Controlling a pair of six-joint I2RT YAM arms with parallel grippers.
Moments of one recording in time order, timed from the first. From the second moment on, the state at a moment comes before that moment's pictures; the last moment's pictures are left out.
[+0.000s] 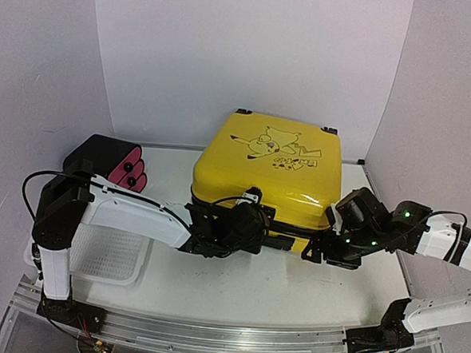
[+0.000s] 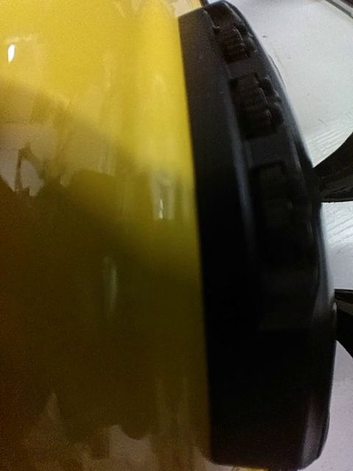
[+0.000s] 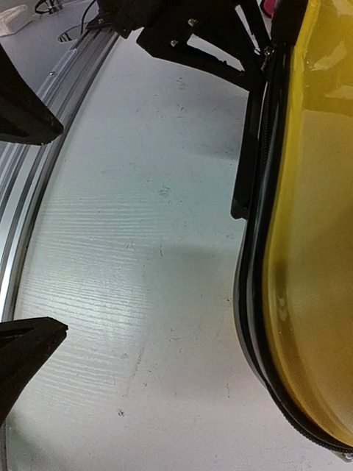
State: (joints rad) left arm -1.24 1.97 1.36 -0.13 -0.51 -0.68; right arm 0.85 1.05 0.79 -0.79 -0.03 0.83
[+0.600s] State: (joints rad) left arm -1.20 1.94 1.22 0.08 -0.47 -0.59; right arm 0.93 1.17 0.74 -0.51 0.16 1.08
